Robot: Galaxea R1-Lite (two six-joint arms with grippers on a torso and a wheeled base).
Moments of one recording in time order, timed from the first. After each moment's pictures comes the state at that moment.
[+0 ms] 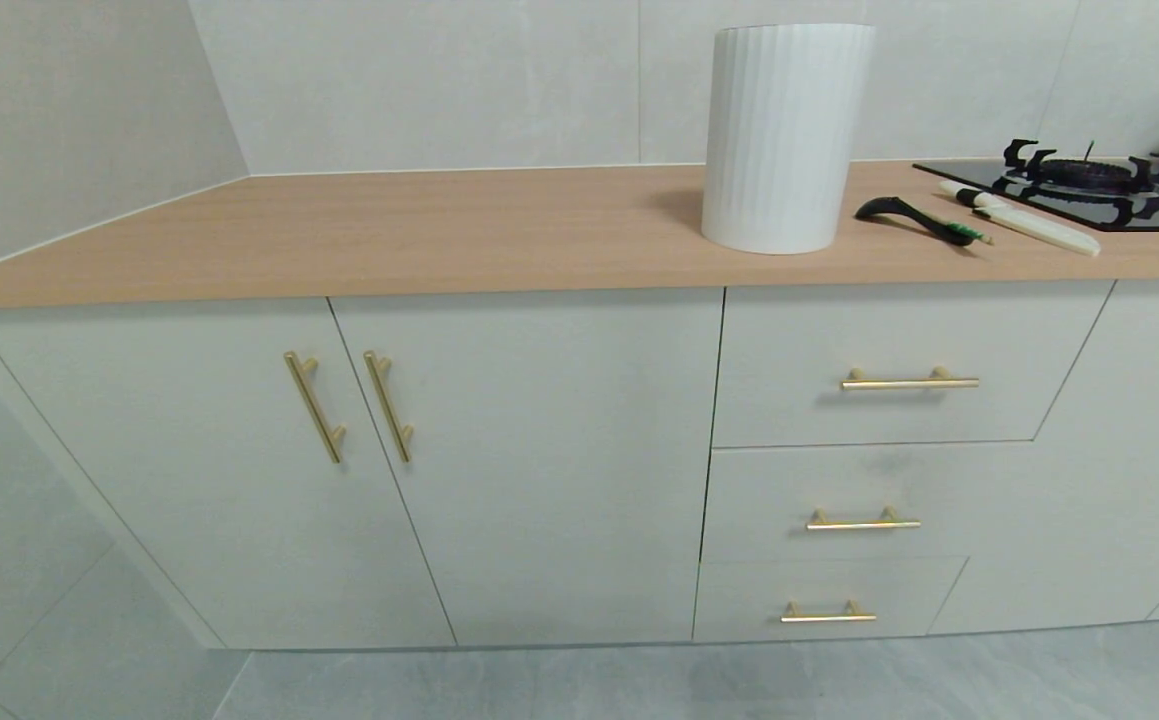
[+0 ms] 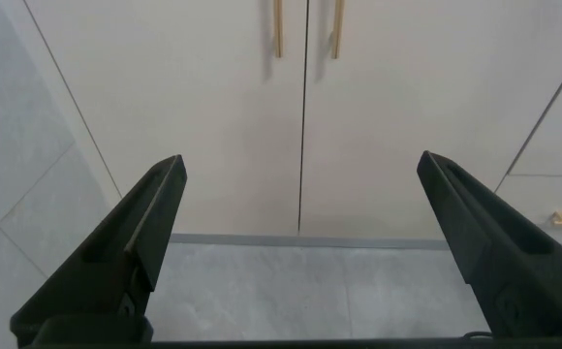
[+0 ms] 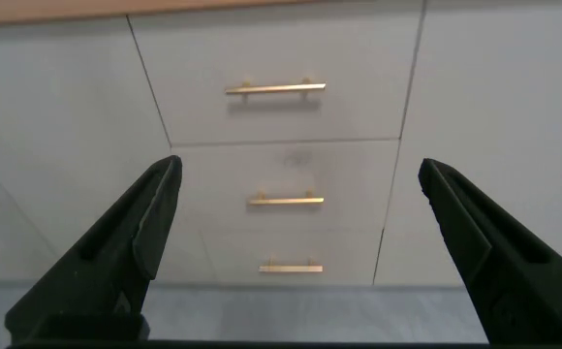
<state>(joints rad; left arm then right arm) 0.00 0.00 0.00 0.00 0.04 -0.01 0.00 0.42 -0.40 -0.03 0.05 0.06</state>
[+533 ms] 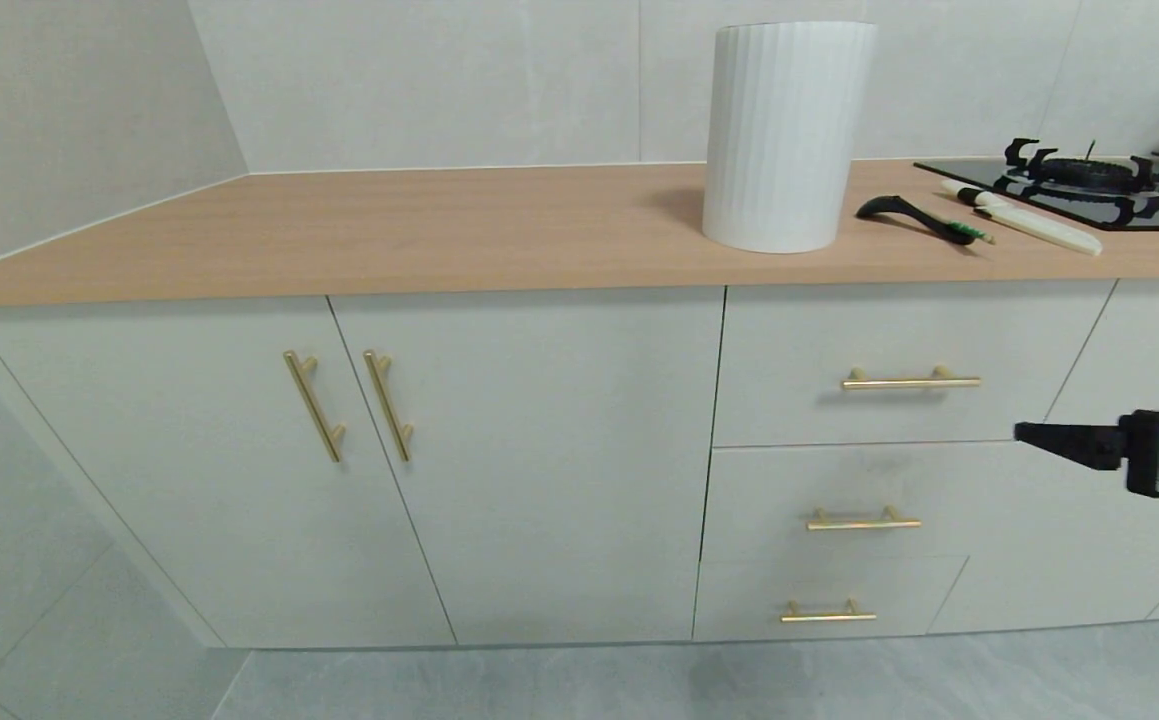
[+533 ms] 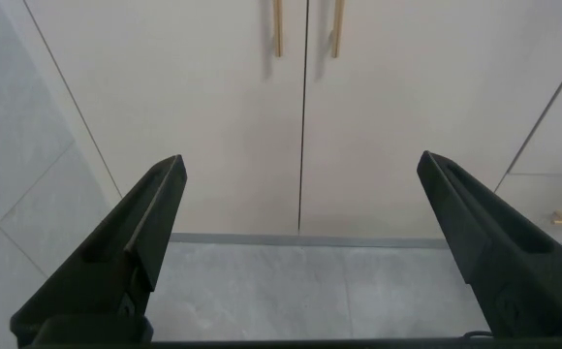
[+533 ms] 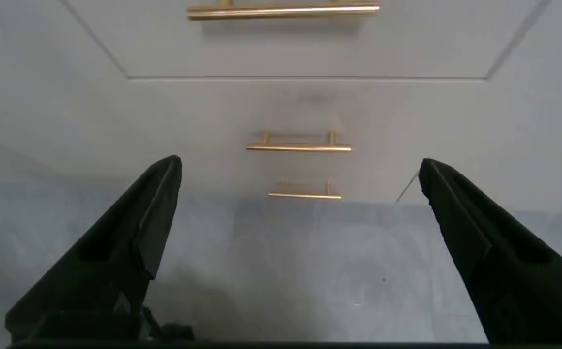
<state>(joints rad) 0.00 0.00 0.00 0.00 0.04 -0.01 0.01 1.33 -0.74 -0.14 0.12 0.04</state>
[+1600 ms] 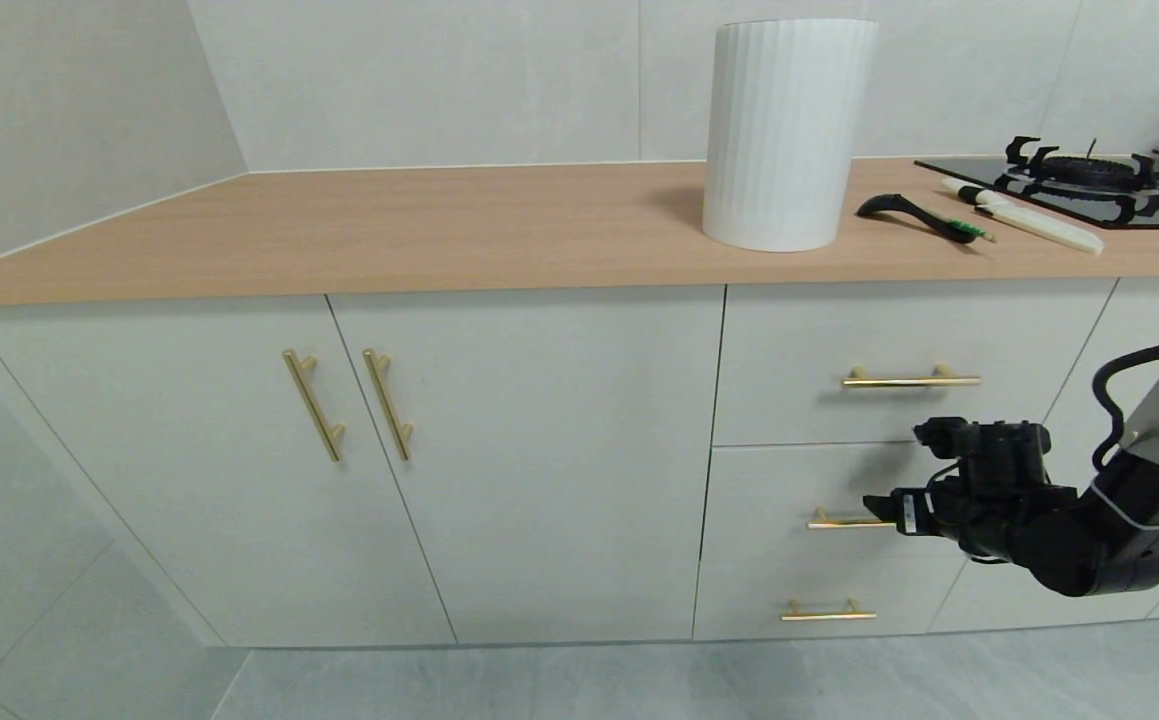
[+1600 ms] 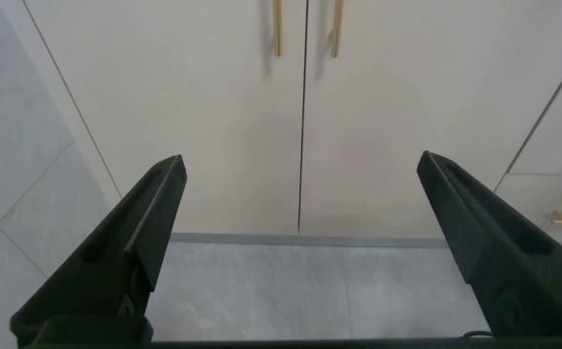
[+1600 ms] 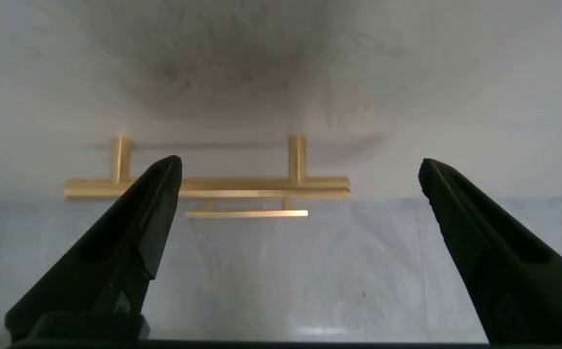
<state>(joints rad) 0.00 0.00 0.00 0.00 0.04 -0.01 0.05 2.26 -0.82 -0.86 -0.08 0.01</state>
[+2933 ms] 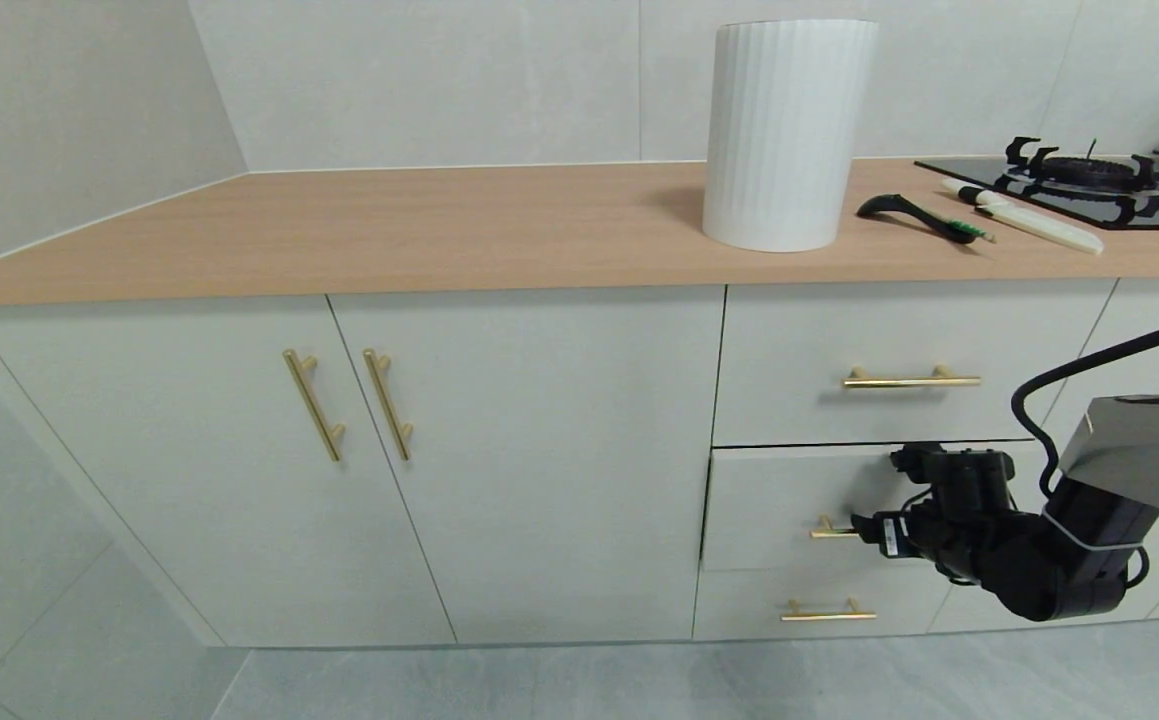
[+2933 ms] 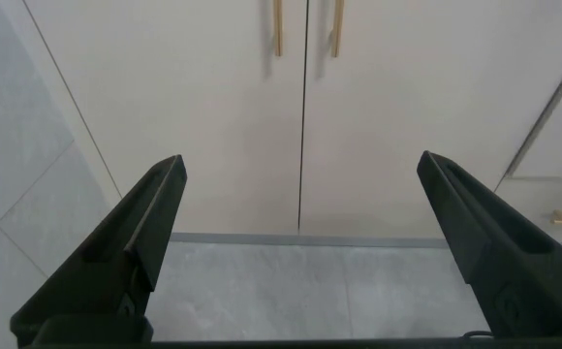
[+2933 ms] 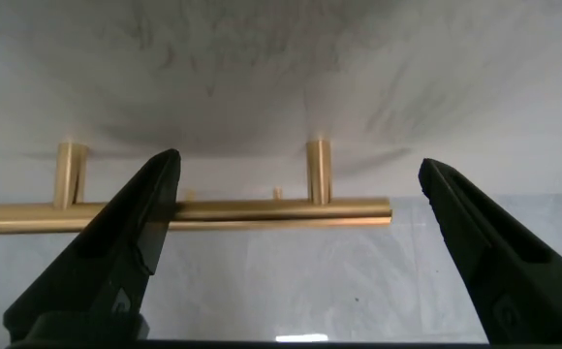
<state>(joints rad) 0.00 0.00 0.00 0.00 0.04 -0.01 0.08 2.38 -0.82 -0.94 -0.15 -0.02</state>
